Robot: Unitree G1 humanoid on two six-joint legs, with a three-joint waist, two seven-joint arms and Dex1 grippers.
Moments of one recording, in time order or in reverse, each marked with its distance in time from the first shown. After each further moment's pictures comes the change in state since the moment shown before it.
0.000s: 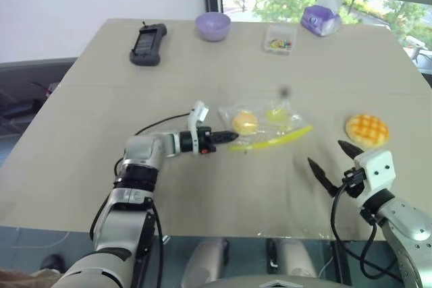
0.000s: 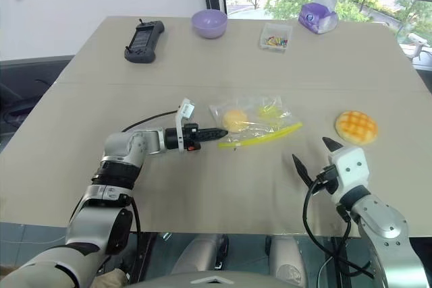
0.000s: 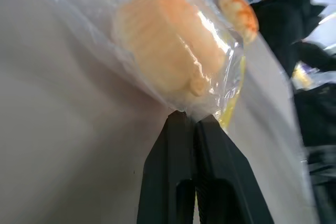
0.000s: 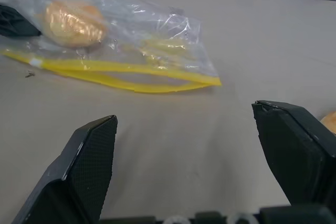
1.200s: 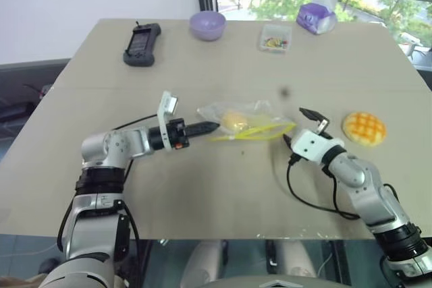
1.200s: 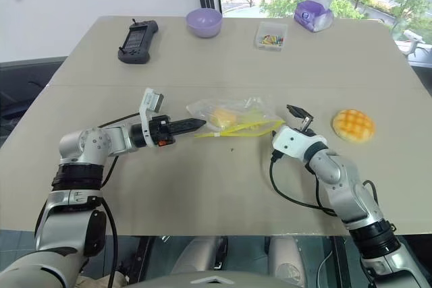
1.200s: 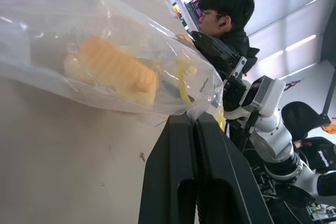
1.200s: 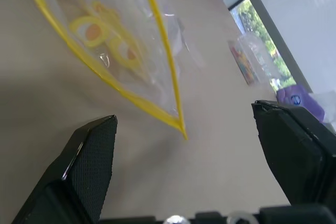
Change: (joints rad) left arm 0.047 0.162 0.091 -0.039 -0.209 0.132 -0.056; right arm -0.509 -0.106 0.362 0.489 -0.630 -0.315 -0.067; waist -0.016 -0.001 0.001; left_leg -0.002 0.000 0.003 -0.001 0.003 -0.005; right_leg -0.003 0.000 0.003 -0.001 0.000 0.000
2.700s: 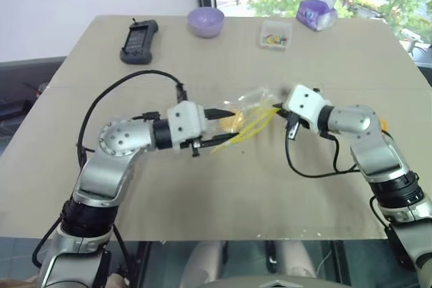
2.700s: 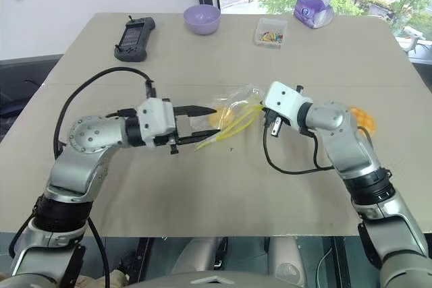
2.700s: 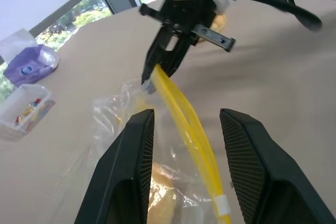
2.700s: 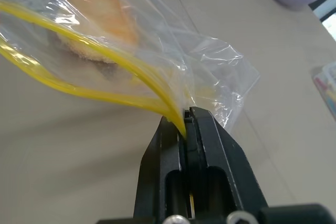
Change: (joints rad) left arm 0.221 0.116 -0.225 -0.717 0.511 -0.909 0.110; right arm -0.391 -0.017 -0.008 0.023 0.346 0.398 0.490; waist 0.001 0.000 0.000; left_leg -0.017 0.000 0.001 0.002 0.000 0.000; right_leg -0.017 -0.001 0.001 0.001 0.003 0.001
